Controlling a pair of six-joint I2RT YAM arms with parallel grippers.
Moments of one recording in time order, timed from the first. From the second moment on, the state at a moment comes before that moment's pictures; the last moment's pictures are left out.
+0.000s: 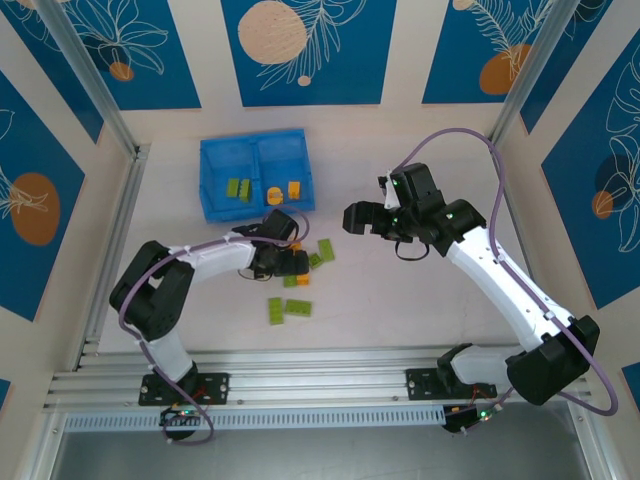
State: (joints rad) left arm -0.64 1.74 1.03 -0.48 0.03 -0.65; right arm 0.50 1.26 1.27 -0.86 -0.19 0.56
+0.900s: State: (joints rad) left arm -0.43 1.59 1.35 -0.62 -0.05 -0.51; right arm 0.56 1.25 1.24 -0.86 -0.33 0.61
